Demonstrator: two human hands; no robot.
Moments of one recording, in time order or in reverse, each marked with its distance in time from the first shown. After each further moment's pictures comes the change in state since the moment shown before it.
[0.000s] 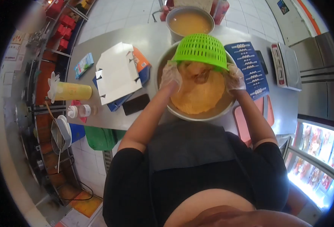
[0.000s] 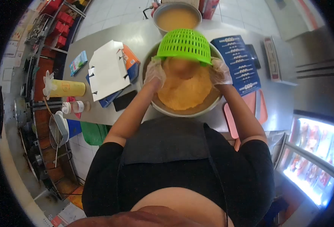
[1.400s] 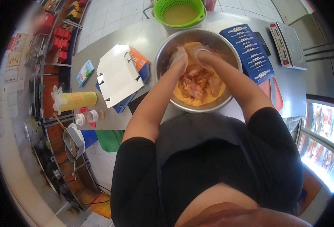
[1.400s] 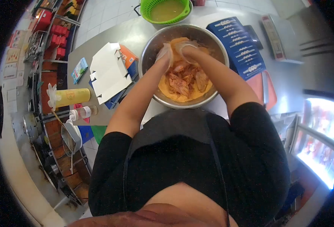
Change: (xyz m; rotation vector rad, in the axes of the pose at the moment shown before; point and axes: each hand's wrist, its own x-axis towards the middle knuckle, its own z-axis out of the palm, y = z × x) left_hand 0.058 -0.001 0.053 -0.044 0.019 -0.571; right_hand 0.094 0.009 0.172 0.227 -0.694 0.450
